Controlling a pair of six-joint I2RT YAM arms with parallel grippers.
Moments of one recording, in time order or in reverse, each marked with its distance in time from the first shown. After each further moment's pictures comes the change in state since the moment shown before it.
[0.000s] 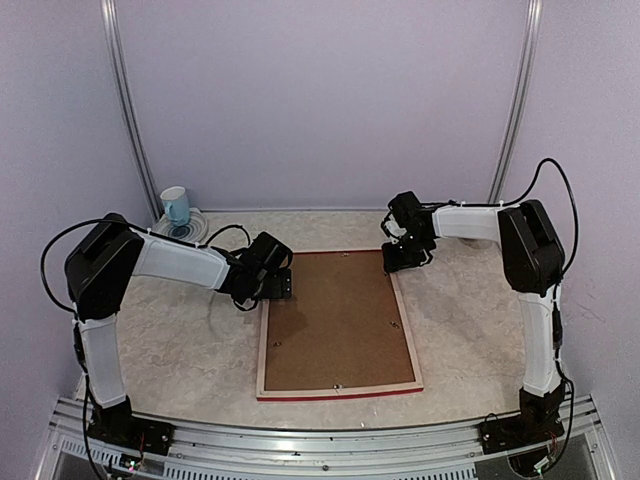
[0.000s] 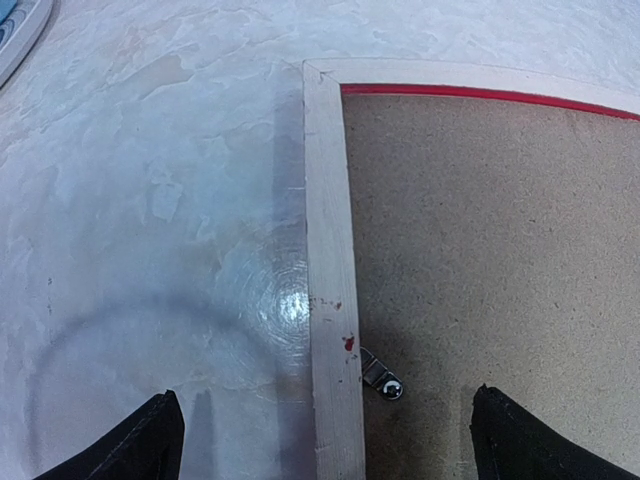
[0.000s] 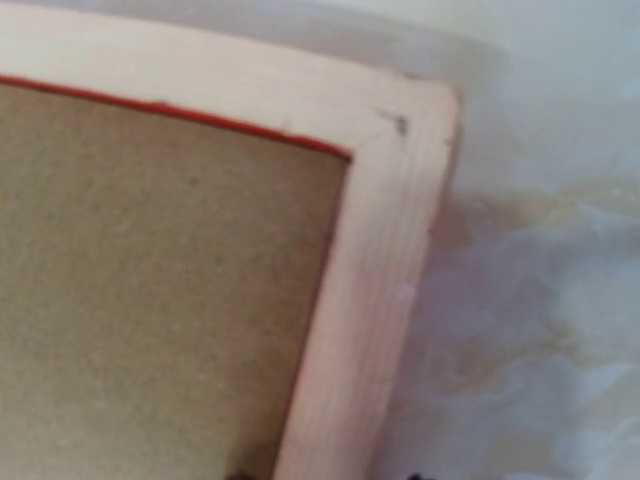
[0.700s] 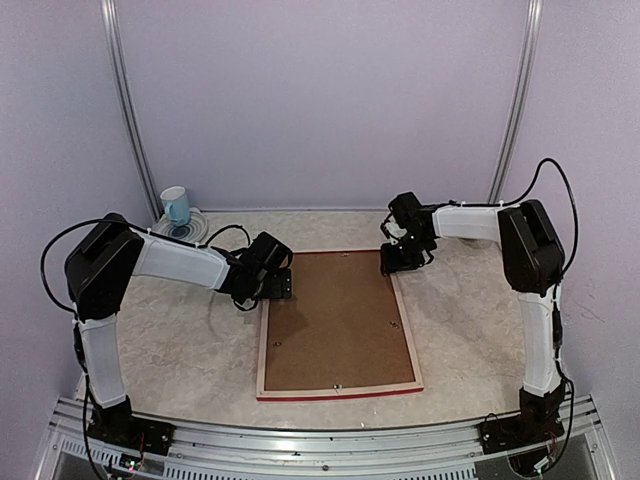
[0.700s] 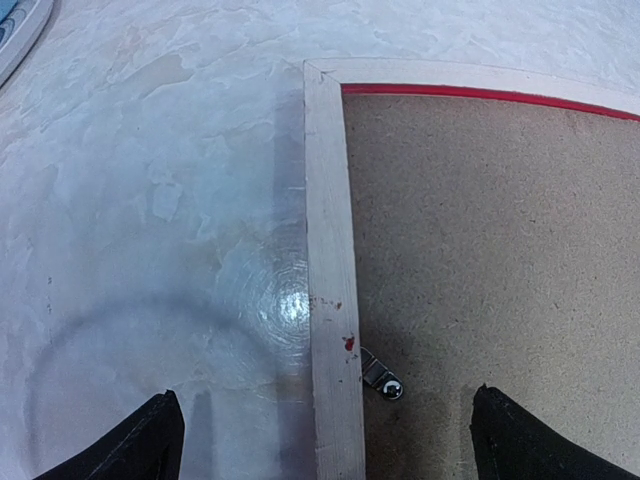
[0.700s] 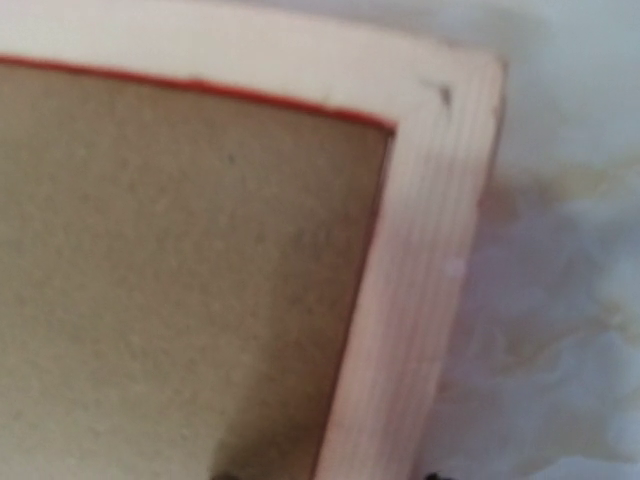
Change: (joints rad) left arm 0.000 0.000 0.000 0.000 0.000 -0.003; right arm -0.002 0.000 0.005 -0.014 -0.058 0.049
